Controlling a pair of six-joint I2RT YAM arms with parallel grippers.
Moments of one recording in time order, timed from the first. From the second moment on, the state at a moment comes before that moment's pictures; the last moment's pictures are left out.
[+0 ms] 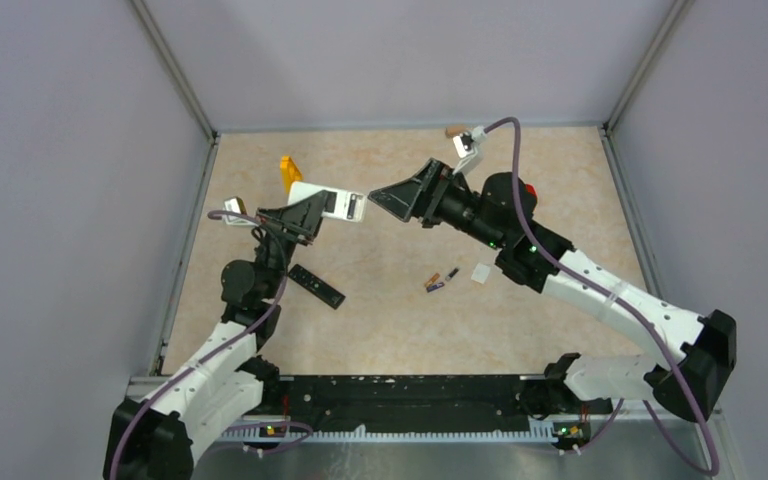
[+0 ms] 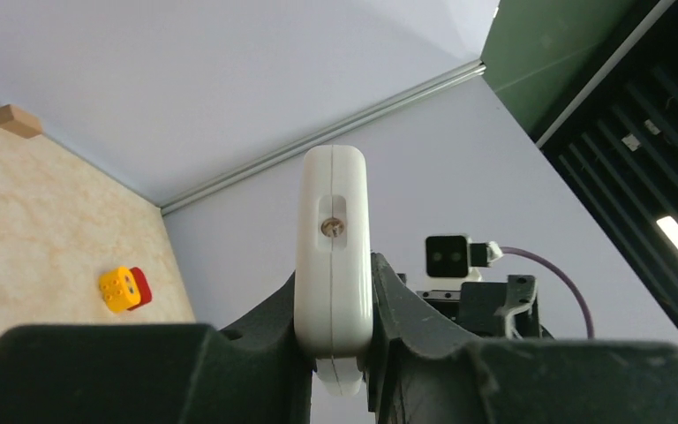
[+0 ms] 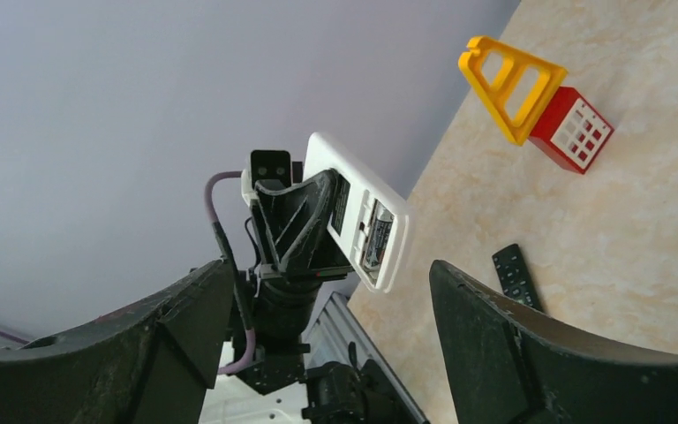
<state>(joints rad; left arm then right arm) -0.34 0.82 0.37 0.91 0.07 -1.39 0.85 1.22 1.12 0.13 -0.10 0.92</state>
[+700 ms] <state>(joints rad) -0.32 0.73 0.38 0.70 0.43 -0.88 0.77 1.31 1.08 -0.54 0.10 0.76</state>
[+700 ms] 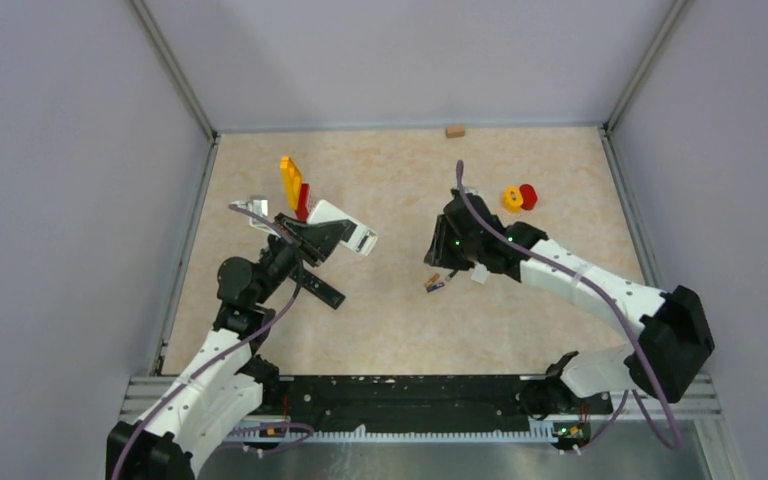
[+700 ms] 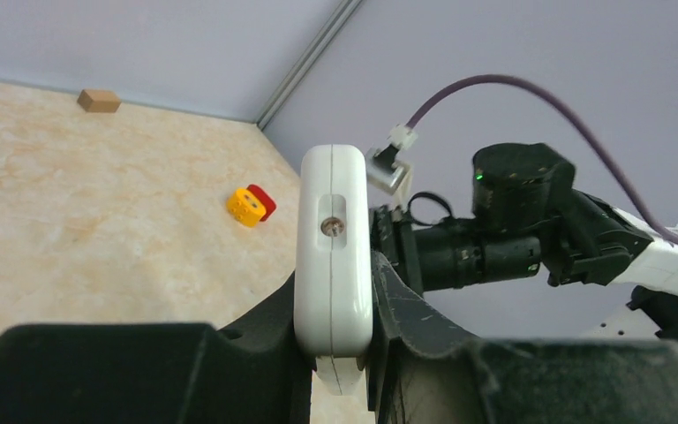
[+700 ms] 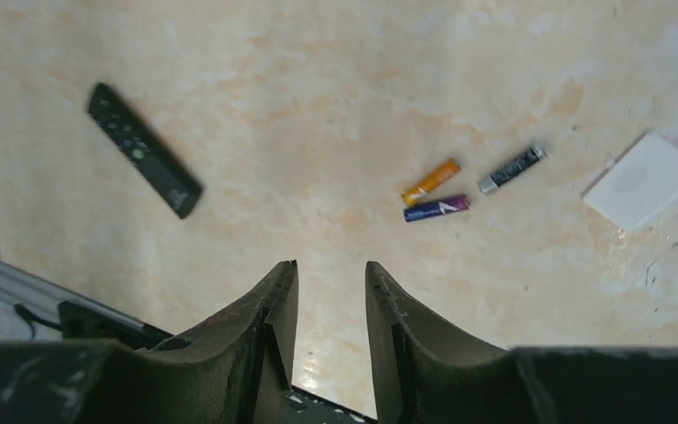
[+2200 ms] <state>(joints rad) -0.31 0.79 0.37 0.67 0.42 -0.86 0.76 1.63 0.92 -0.43 0.16 1.04</state>
